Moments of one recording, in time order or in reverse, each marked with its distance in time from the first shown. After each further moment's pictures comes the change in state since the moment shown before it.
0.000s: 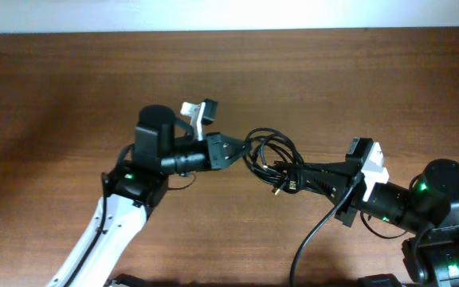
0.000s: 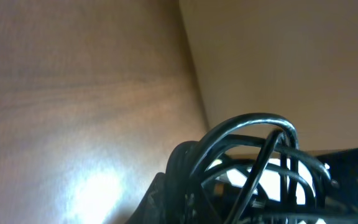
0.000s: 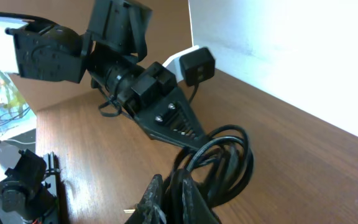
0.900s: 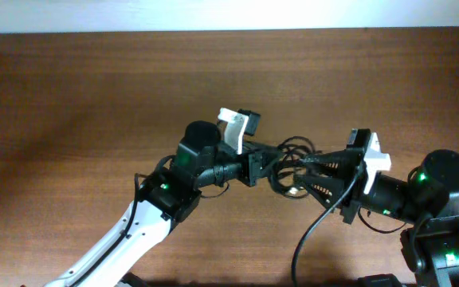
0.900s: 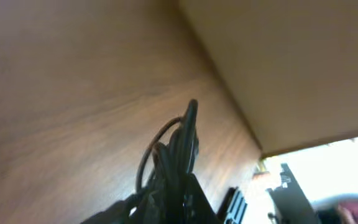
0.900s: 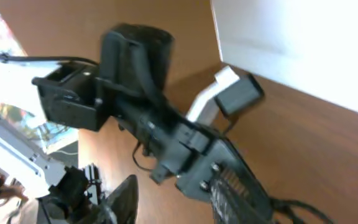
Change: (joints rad) left arm -0.269 0.032 -0.015 0.161 -0.294 0.188; right arm -0.007 0.055 0.015 0.040 -0.105 0.135
